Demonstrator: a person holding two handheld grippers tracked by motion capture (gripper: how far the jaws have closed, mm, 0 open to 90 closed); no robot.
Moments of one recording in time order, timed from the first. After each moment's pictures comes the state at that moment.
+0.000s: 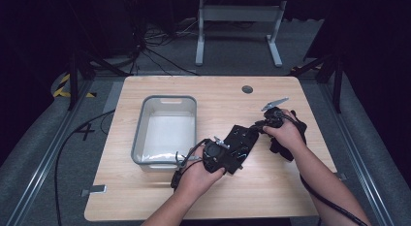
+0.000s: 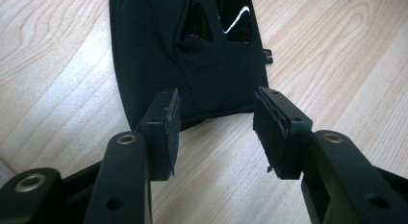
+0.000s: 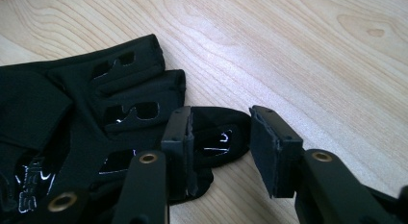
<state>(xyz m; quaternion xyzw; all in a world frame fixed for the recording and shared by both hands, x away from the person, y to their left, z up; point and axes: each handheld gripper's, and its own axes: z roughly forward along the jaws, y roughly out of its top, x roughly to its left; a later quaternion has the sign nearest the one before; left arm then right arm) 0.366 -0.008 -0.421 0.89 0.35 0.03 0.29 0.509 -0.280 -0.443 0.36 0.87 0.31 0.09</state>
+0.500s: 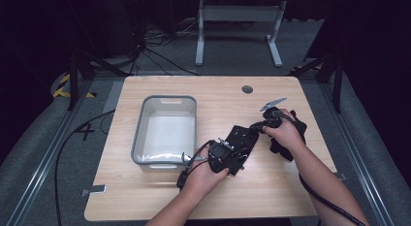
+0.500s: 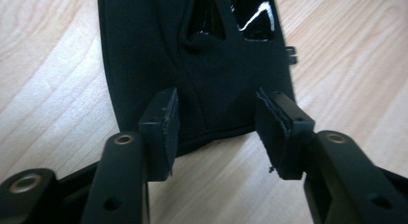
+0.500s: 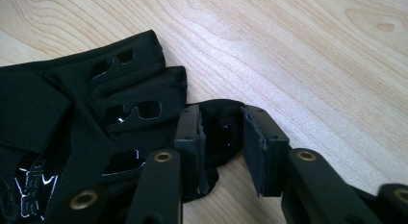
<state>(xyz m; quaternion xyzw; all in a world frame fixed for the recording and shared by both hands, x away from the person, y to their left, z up) 0.375 -0.026 -0.443 0.89 0.36 0.03 0.27 0.510 -0.277 -0.443 0.37 0.88 0.30 0.08</state>
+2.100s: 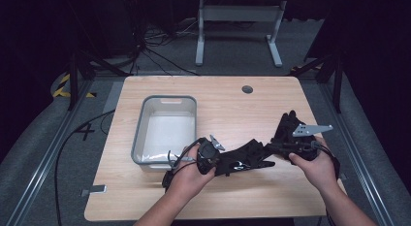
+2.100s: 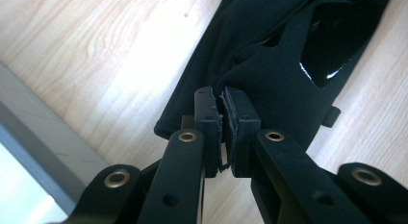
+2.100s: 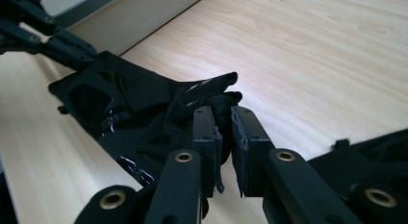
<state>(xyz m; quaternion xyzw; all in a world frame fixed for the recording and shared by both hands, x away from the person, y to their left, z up) 0.349 0.009 -0.396 0.90 0.31 0.09 0.28 0.359 -0.307 -0.383 0.37 0.82 0.42 0.10</state>
